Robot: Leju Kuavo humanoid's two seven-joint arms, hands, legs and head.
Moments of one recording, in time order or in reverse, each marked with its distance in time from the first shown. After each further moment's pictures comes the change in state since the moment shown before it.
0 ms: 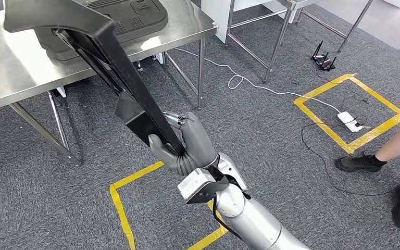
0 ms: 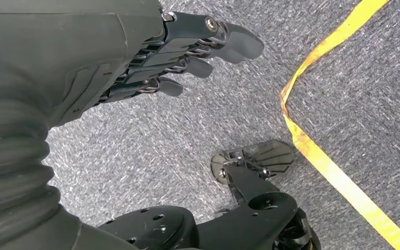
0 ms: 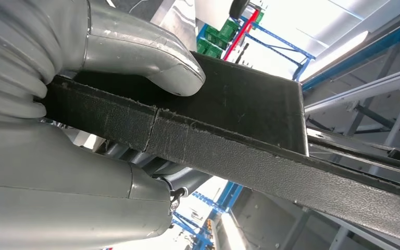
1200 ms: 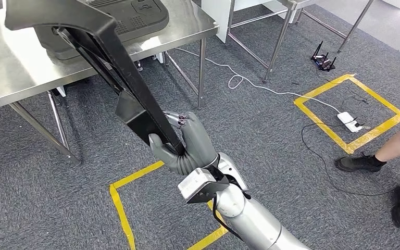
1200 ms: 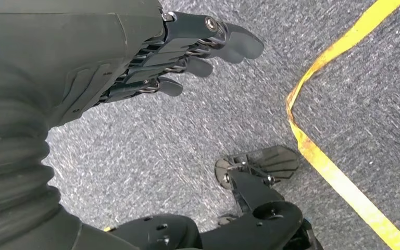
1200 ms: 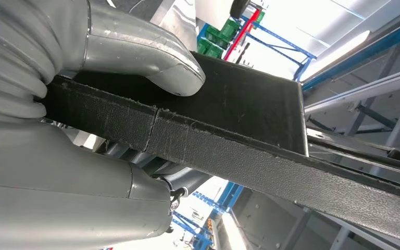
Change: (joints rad) left arm 0.000 0.004 -0.001 0.000 0.010 0.008 0.020; right arm 0.000 0.000 0.000 -0.001 -0.002 -0.004 0.000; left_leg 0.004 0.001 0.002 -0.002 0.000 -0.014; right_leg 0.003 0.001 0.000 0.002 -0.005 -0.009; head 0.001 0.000
